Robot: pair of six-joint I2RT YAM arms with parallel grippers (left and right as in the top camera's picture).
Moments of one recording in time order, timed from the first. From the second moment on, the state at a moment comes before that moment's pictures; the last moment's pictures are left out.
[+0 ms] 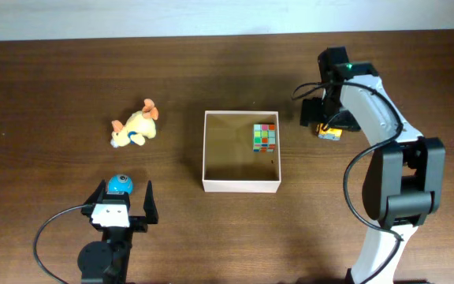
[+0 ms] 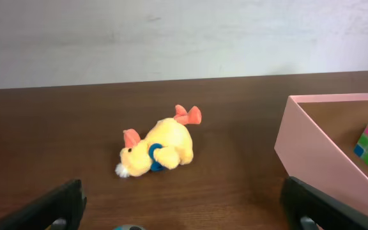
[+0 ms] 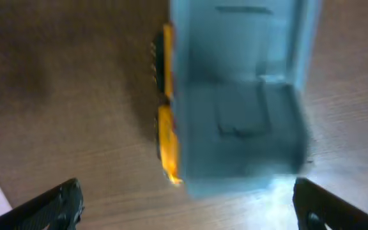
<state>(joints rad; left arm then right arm) -0.01 0.01 0.05 -0.16 0.03 0.02 0.07 2.09 1.66 -1.04 0.11 0.27</state>
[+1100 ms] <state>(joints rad) -0.01 0.01 0.05 -0.16 0.03 0.02 0.03 2.09 1.52 -0.78 0.09 0.20</state>
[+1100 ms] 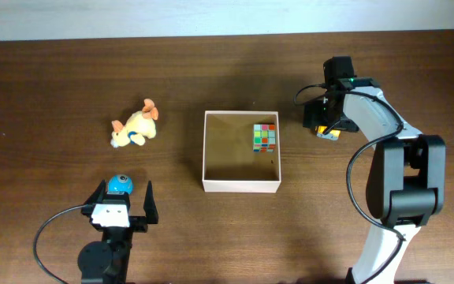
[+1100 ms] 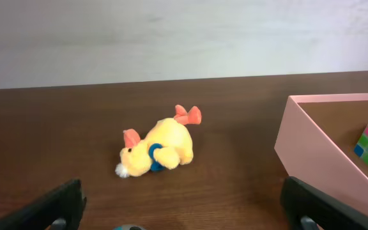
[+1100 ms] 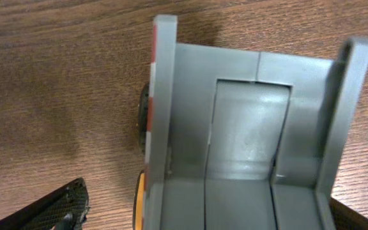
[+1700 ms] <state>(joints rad) -0.01 0.01 0.05 -0.16 0.03 0.02 -0.04 2.09 1.52 -0.74 0.08 0.24</state>
